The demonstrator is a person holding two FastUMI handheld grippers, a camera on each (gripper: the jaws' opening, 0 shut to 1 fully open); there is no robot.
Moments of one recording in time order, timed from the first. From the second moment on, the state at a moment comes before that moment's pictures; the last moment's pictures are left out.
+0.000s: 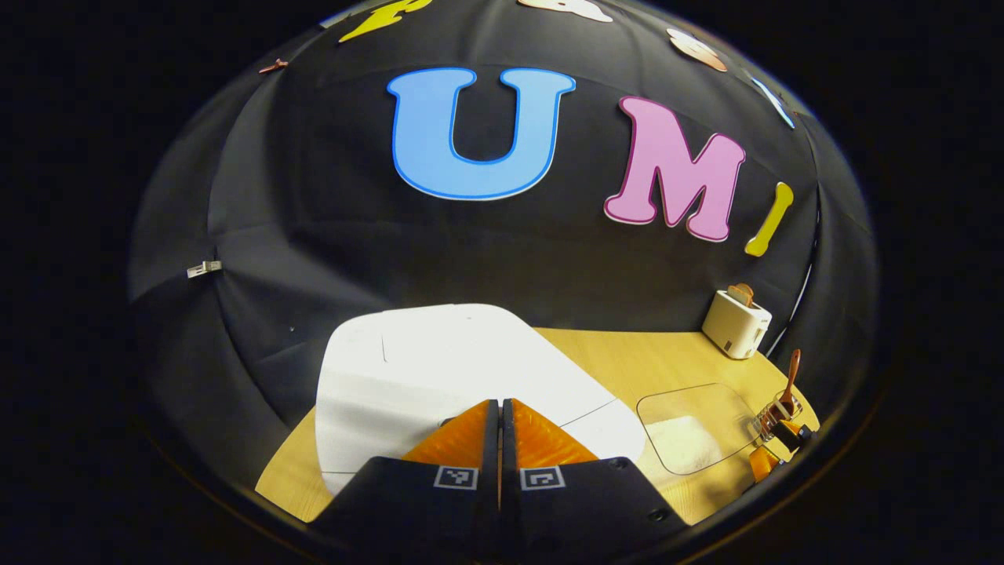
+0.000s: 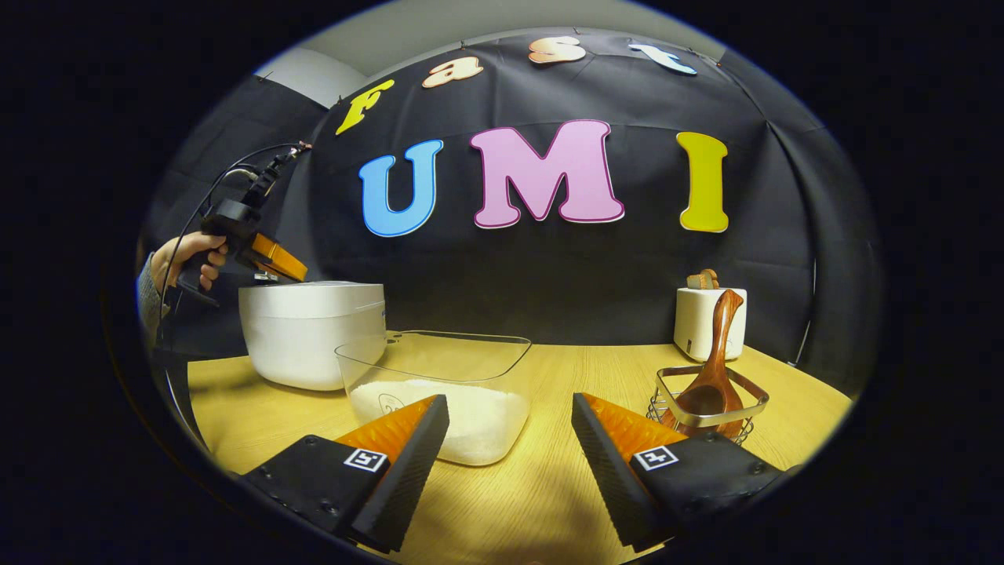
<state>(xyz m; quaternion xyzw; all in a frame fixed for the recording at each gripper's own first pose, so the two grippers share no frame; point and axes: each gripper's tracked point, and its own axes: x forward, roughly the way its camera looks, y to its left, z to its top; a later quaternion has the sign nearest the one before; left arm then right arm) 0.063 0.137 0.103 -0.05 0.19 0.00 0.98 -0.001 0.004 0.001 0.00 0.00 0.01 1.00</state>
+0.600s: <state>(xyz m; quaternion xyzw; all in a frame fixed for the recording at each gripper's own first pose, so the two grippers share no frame) 0.056 0.135 0.099 -0.03 0.24 0.02 0.97 -0.001 0.004 0.001 0.00 0.00 0.01 1.00</state>
